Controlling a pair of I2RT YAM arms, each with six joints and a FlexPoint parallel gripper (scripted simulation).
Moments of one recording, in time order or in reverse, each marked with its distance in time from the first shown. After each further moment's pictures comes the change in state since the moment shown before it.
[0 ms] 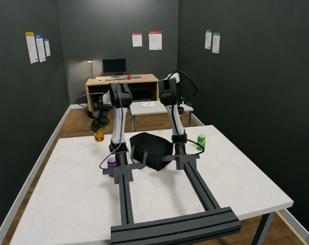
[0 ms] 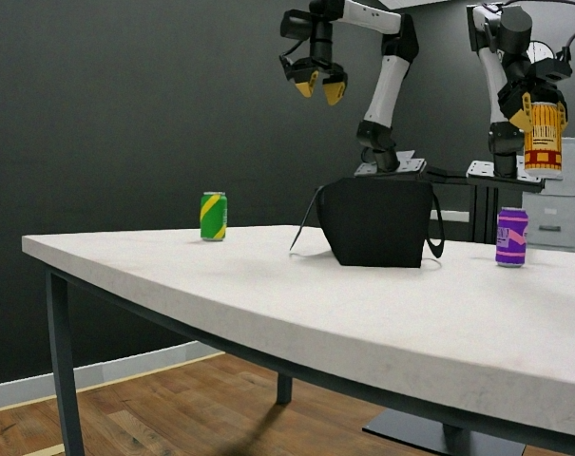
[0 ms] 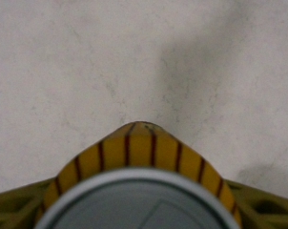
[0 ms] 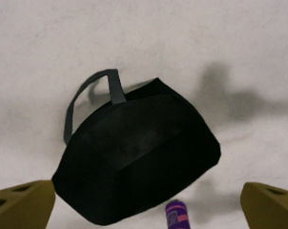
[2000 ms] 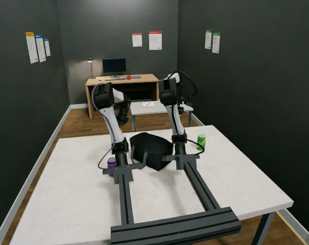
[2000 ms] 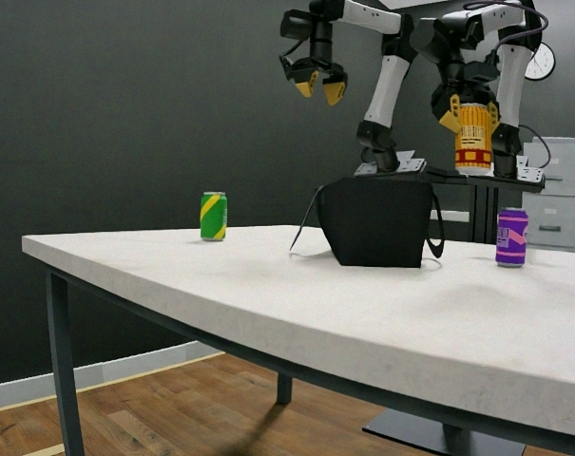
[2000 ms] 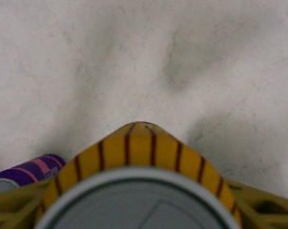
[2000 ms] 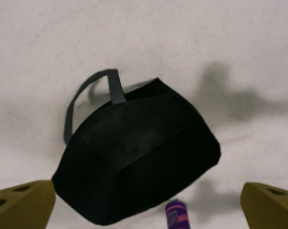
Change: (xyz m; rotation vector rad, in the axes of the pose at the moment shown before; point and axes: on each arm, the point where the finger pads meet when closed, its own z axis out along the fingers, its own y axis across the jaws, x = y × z) left arm 0.086 -0.088 -0.039 -0.015 0.007 0.001; right arm 0.000 0.000 0.000 0.000 0.000 0.000
